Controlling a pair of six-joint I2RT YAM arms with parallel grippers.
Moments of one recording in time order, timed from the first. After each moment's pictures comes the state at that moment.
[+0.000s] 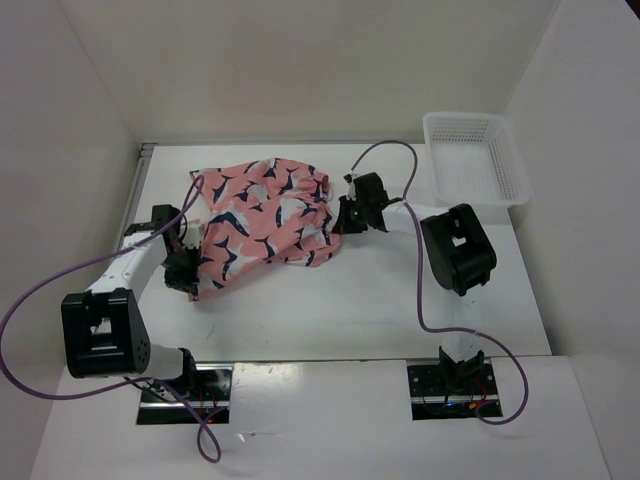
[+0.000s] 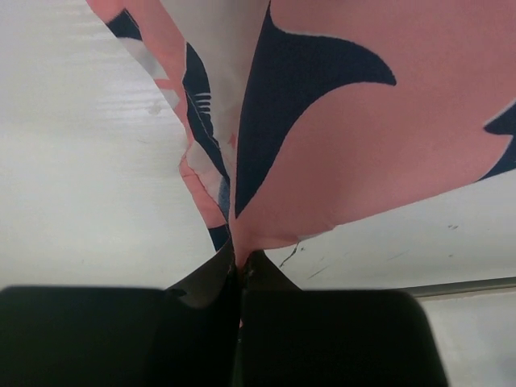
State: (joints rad) left arm 0.12 1.38 0.89 -0.91 0.11 0.07; right arm 0.41 2.02 1.24 -0.05 -0.30 0.38
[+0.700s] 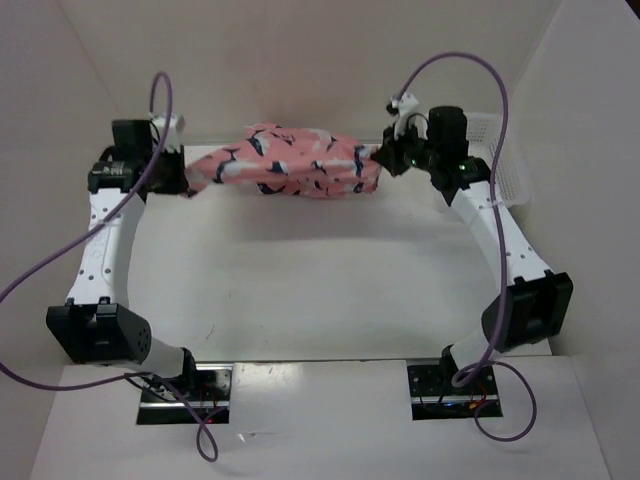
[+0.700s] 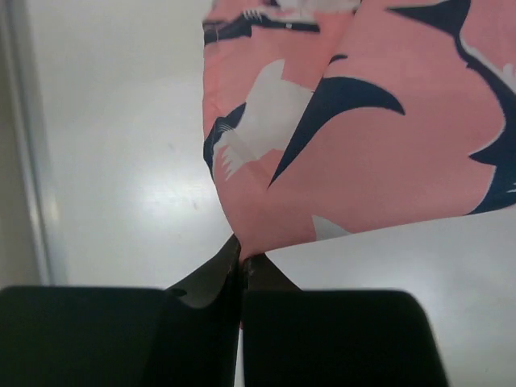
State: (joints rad) left arm 0.11 1.51 1.73 -0.86 0.17 0.07; right arm 0.22 1.59 1.63 -0.33 -0.45 -0.14
